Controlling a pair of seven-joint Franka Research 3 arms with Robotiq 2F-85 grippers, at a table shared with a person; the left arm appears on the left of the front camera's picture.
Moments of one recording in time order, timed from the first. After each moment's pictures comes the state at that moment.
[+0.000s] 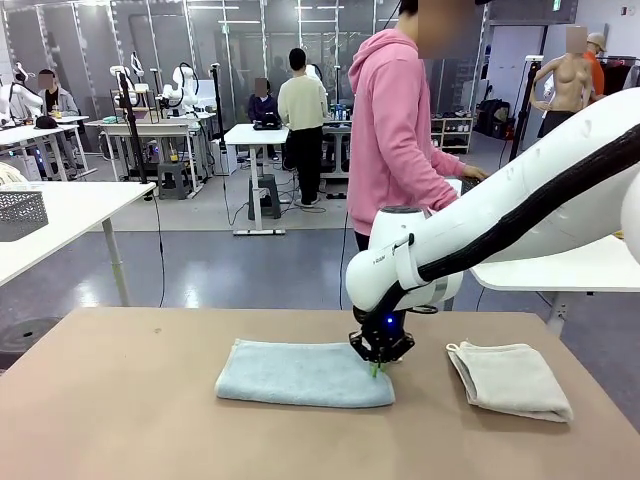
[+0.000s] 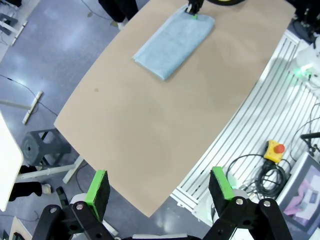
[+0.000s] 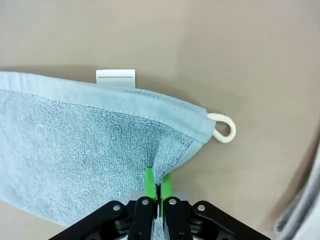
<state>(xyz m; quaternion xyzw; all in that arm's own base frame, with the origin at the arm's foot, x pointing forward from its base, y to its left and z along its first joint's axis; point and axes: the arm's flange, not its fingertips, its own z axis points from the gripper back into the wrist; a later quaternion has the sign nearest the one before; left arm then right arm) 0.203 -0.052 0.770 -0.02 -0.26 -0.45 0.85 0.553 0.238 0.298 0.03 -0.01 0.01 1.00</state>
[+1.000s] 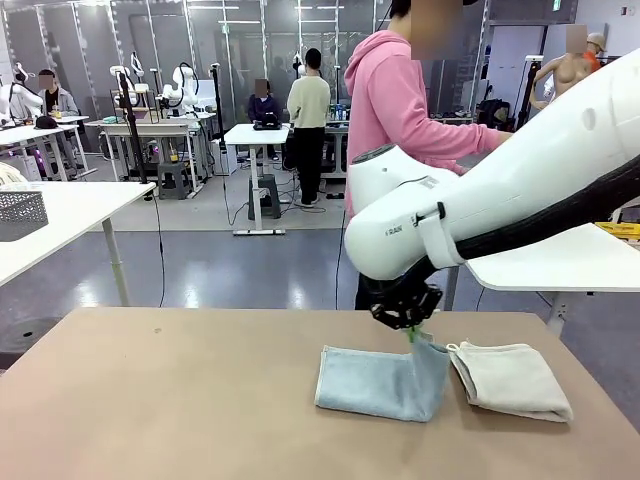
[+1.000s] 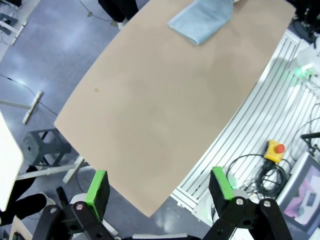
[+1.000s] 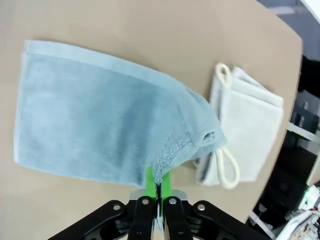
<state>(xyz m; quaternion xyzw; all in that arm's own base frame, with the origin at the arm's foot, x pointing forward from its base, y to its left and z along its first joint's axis) 0.203 -0.053 0.770 -0.02 -0.26 -0.45 0.86 0.511 0.247 0.400 -0.13 -0.03 0.07 0.99</state>
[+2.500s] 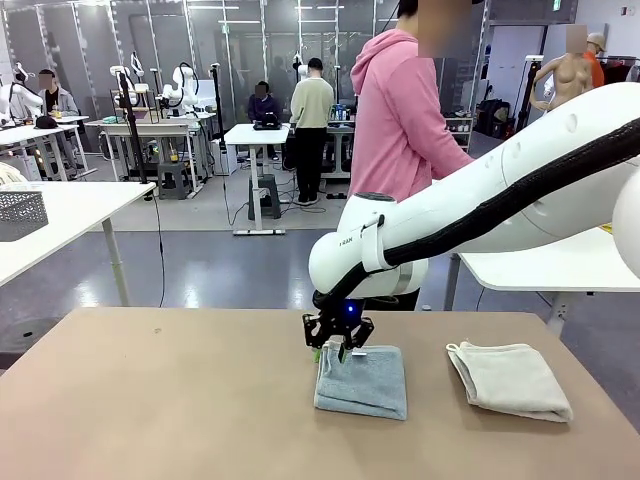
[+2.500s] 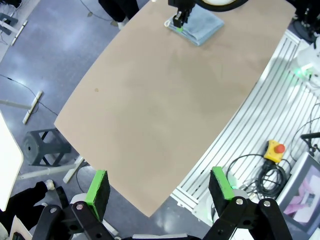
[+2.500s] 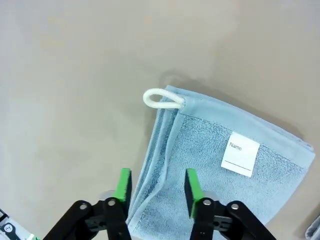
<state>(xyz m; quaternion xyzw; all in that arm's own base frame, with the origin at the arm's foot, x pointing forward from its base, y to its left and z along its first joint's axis) 0.203 -0.053 0.770 -0.02 -0.26 -0.45 0.86 0.548 0.314 0.328 0.11 -0.03 0.08 0.99</state>
